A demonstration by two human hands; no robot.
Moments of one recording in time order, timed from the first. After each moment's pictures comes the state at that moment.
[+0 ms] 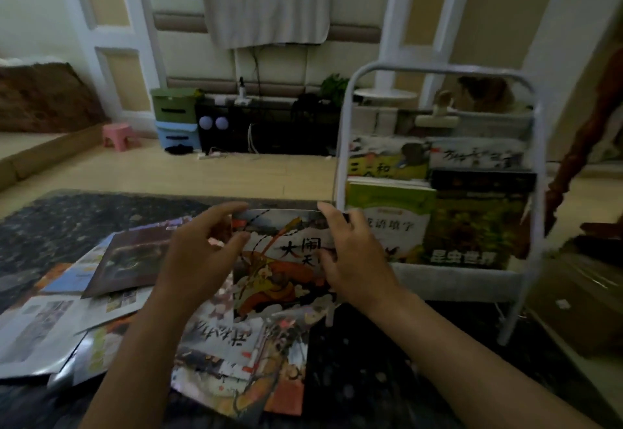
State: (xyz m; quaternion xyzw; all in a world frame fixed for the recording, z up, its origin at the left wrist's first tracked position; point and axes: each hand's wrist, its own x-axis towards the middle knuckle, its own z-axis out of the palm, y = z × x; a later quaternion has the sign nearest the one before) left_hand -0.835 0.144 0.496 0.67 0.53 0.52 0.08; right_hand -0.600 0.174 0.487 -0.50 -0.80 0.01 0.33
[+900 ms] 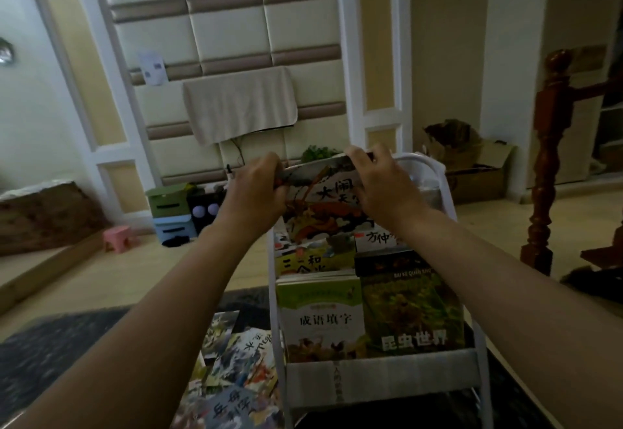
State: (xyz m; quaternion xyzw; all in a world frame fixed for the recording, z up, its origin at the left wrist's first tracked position) left_hand -0.645 0.270 0.699 0.77 0.46 0.41 -0.17; right_hand -0.415 0.293 0.674 -0.49 -0.75 -0.21 0.38
